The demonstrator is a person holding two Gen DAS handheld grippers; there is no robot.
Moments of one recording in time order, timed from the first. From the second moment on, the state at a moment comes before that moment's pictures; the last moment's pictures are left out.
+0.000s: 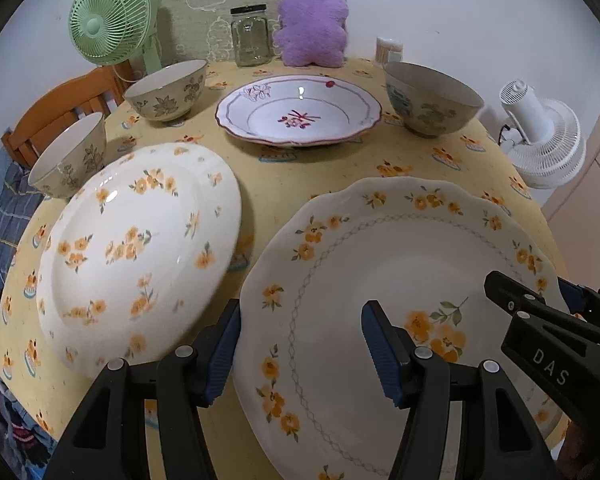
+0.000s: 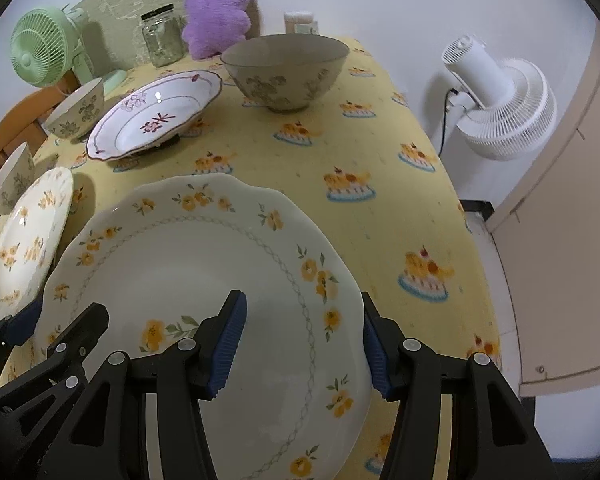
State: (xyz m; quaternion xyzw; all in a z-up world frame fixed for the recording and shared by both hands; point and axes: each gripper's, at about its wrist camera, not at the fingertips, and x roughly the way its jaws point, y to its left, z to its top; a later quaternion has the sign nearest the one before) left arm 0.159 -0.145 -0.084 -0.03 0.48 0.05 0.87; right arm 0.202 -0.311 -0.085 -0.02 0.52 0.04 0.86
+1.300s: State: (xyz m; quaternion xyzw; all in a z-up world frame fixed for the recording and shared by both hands) left arm 0.179 -0.149 -0.077 -0.03 0.49 0.10 0.86; right arm 0.235 -0.318 -0.078 -0.01 0.51 0.05 0.86
